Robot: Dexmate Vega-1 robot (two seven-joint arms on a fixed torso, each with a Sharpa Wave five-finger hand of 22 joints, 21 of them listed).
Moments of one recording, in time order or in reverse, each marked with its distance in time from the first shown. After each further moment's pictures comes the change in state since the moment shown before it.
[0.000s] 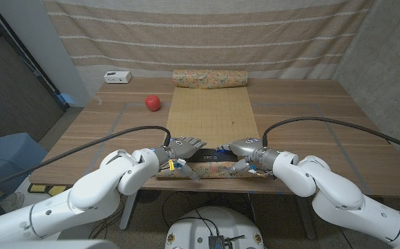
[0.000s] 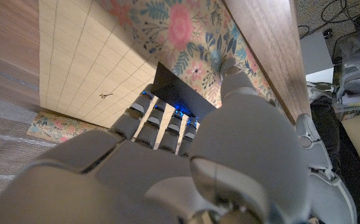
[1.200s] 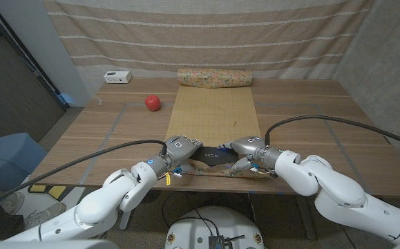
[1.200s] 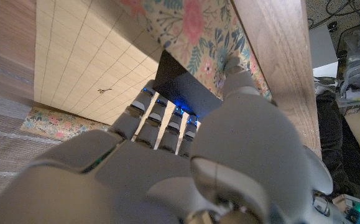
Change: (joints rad) left arm 0.164 -0.082 -0.091 0.184 0.123 -0.149 0.485; left_hand 0.244 0.098 0.151 -0.086 -0.102 0.502 0.024 0.230 0.016 0.569 -0.082 0.273 0.055 0.603 -0.150 0.146 0.071 0.378 -0.088 0.194 0.023; right arm -0.010 -0.024 0.020 0.011 0.046 0.017 -0.069; right_hand 0.001 -0.001 -0.024 0.006 -0.012 0.054 0.007 0.003 0.000 0.077 0.013 -0.009 0.000 0.172 0.014 0.090 0.034 0.087 -0.007 0.014 0.005
